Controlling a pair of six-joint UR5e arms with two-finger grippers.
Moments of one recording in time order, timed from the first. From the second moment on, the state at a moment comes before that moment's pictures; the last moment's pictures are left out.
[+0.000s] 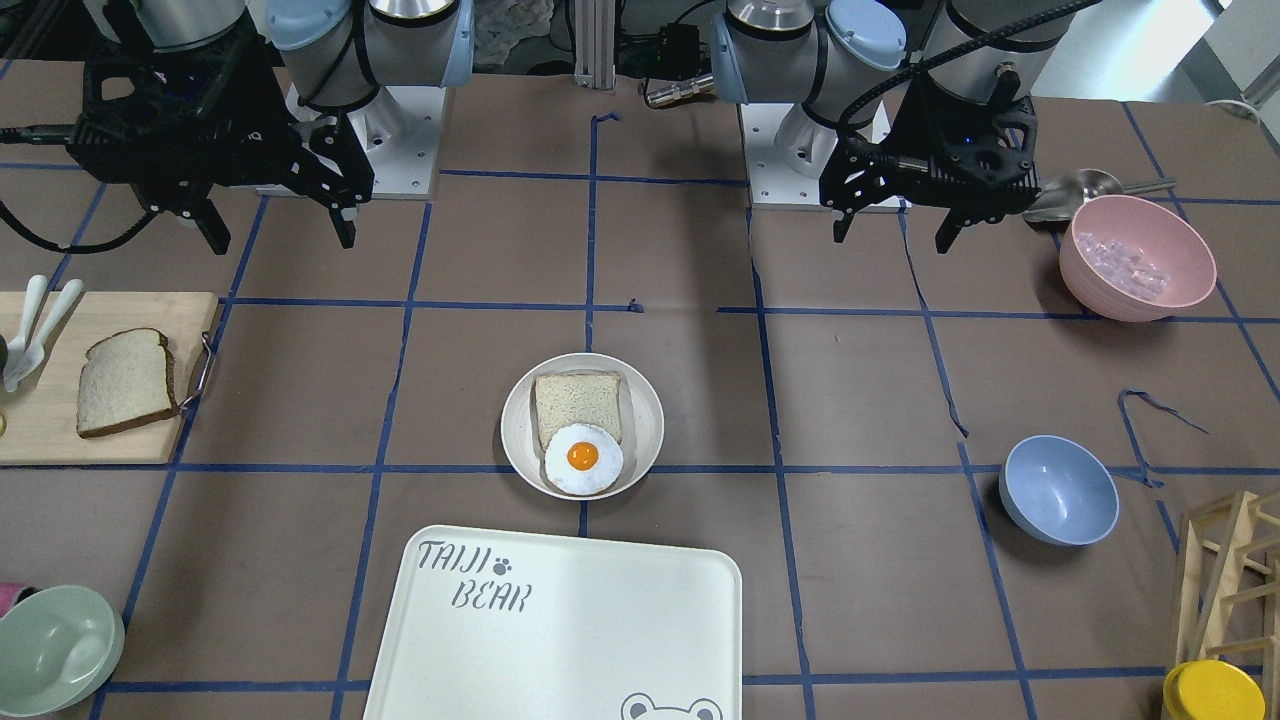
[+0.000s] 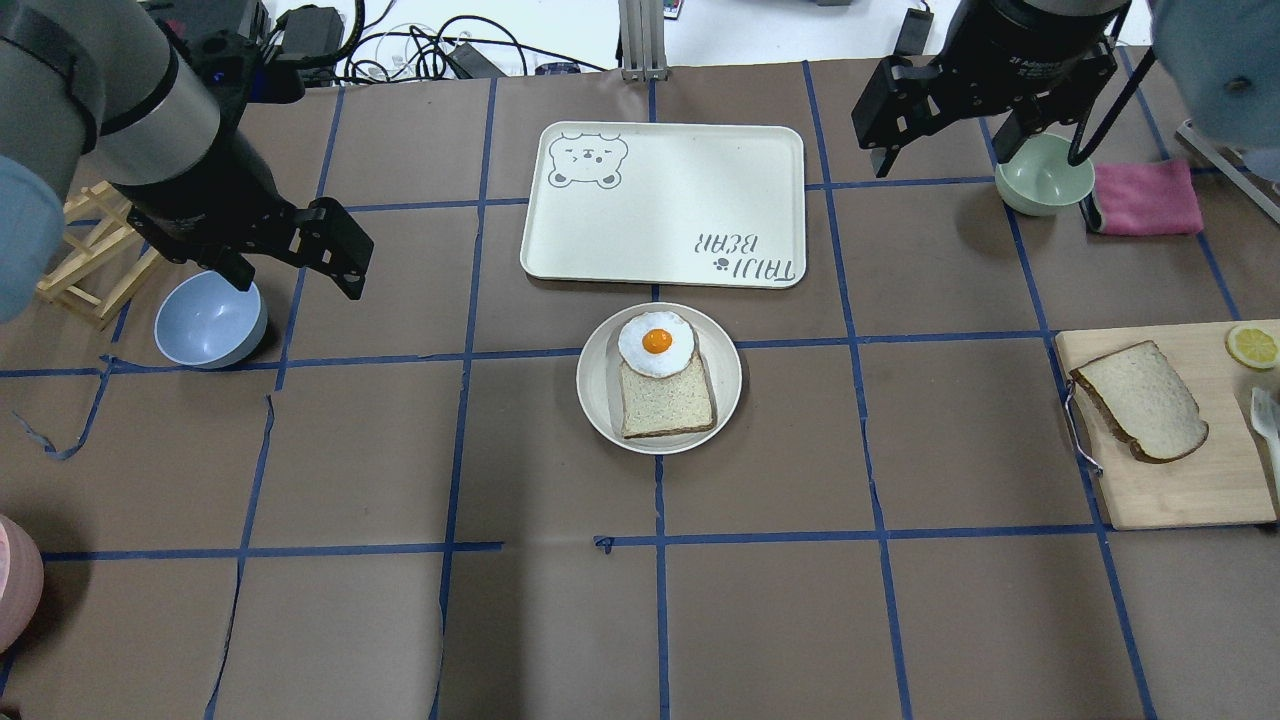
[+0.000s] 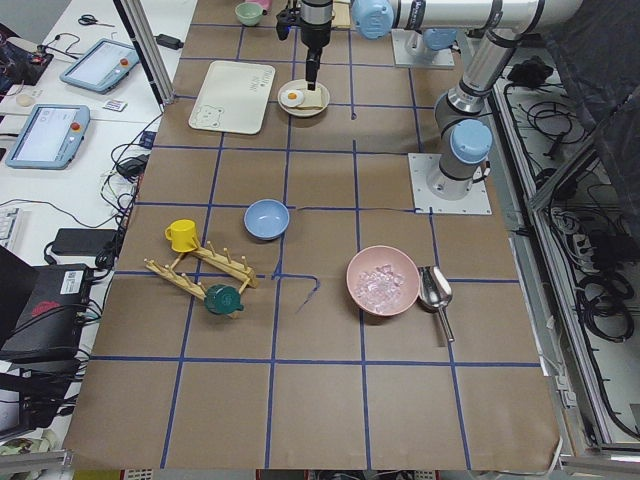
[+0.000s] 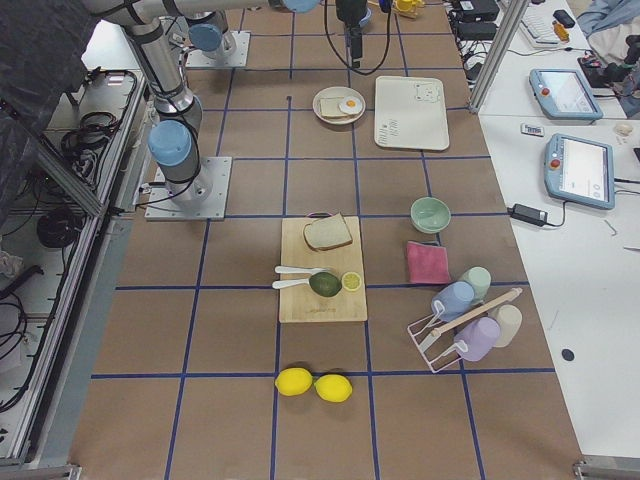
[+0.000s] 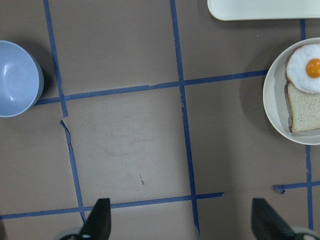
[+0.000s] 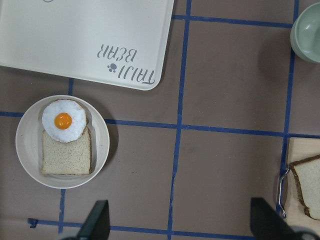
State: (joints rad) left arm -1.52 -1.47 -1.68 -1.54 1.59 0.17; right arm 1.60 -1.58 1.49 -1.61 -1.56 -0.06
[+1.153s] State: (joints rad) left arm -1.52 -1.46 -1.67 -1.54 1.59 0.17; right arm 1.60 -1.58 1.49 -1.60 -1.56 -0.06
